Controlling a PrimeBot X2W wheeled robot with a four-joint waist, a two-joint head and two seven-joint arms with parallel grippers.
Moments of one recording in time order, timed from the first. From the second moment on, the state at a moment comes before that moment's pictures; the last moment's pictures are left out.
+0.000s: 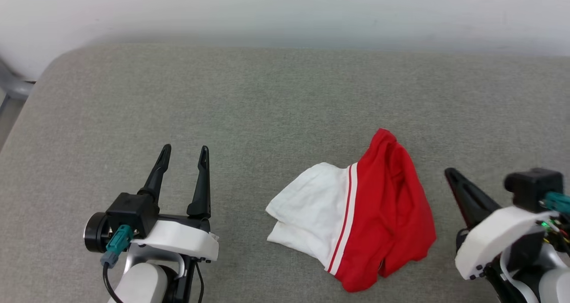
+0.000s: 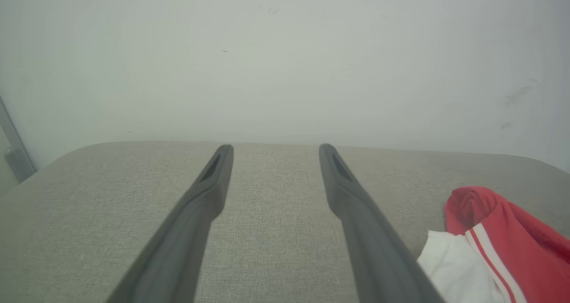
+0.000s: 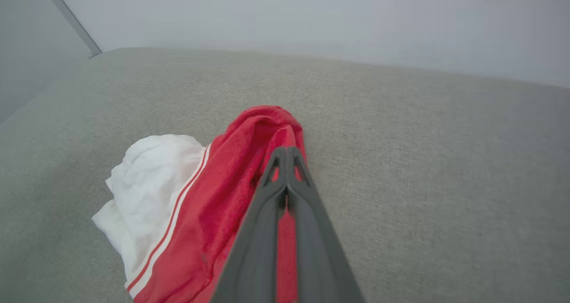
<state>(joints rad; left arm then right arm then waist) -0.19 0.25 -0.30 0.06 -0.38 0.14 -0.26 -0.08 -0.18 0.05 -0.19 0.30 0.13 0.43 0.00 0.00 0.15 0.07</state>
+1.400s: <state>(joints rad) -0.21 0.23 -0.33 0.06 -0.40 0.14 -0.26 -0.15 -0.33 0.27 -0.20 0.38 0.13 0.69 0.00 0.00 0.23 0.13</state>
